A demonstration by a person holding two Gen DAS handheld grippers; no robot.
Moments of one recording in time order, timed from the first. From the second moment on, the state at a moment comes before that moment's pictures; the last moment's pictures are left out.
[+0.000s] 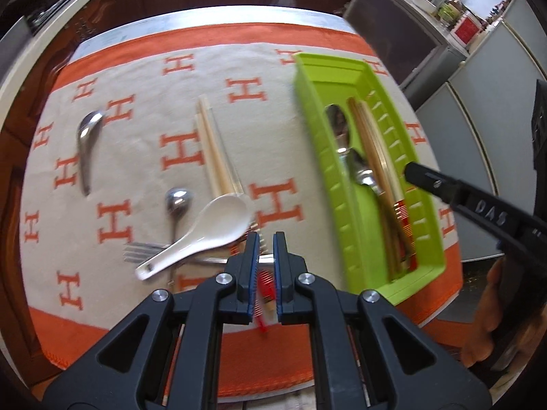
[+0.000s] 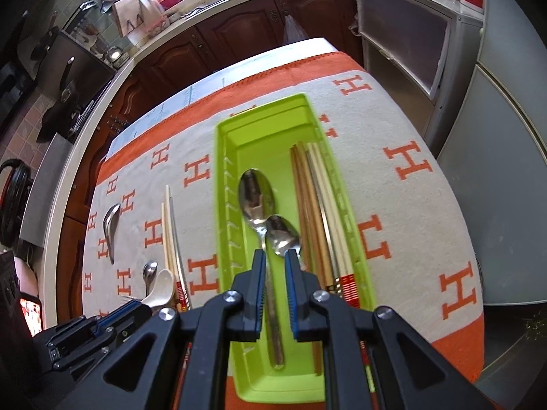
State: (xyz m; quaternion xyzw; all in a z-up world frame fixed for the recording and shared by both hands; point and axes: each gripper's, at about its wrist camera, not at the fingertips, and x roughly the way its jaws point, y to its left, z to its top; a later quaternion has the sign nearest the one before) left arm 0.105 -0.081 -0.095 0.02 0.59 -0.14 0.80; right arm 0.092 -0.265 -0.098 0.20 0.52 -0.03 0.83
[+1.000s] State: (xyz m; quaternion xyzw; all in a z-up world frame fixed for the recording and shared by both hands) left arm 0.121 0.118 -0.118 -0.07 0.56 -0.03 0.83; right arm 0.125 -0.140 -0.133 0.15 0.59 0.06 0.79
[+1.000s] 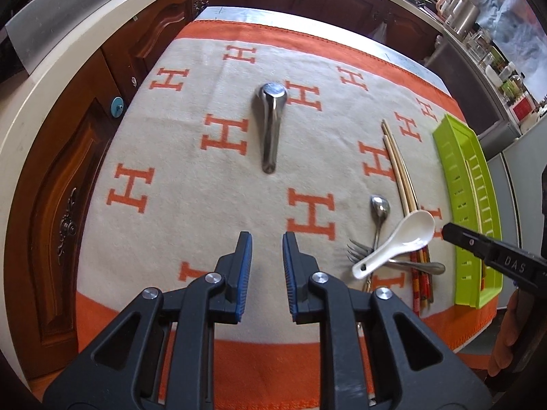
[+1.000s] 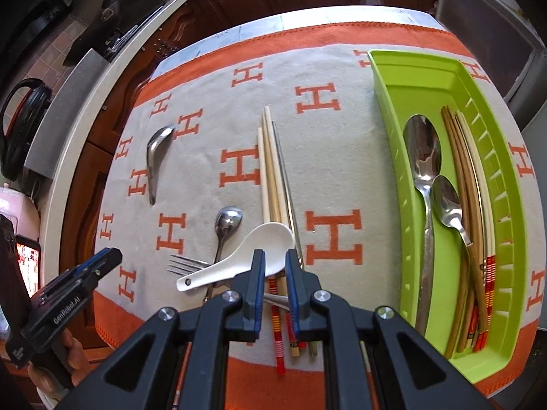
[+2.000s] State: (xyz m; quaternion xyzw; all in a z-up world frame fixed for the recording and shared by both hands) left arm 0.255 0.120 -0.167 -0.09 0.54 -0.04 0.84; right arm 0.138 -0.127 -0.158 0.13 0.54 0.09 0.83
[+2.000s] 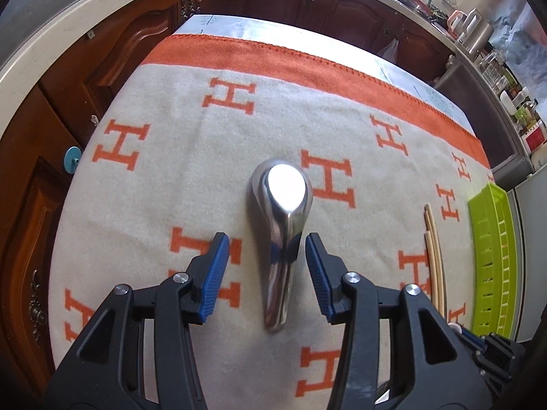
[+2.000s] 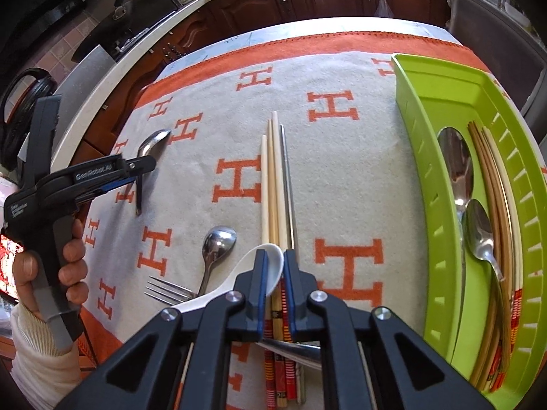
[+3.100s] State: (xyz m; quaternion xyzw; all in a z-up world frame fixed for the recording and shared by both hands) left arm 0.194 0.078 -0.124 -0.07 0.49 -0.07 0.86; right arm 0.116 -0.167 -0.109 0.17 0.46 0.11 0.87
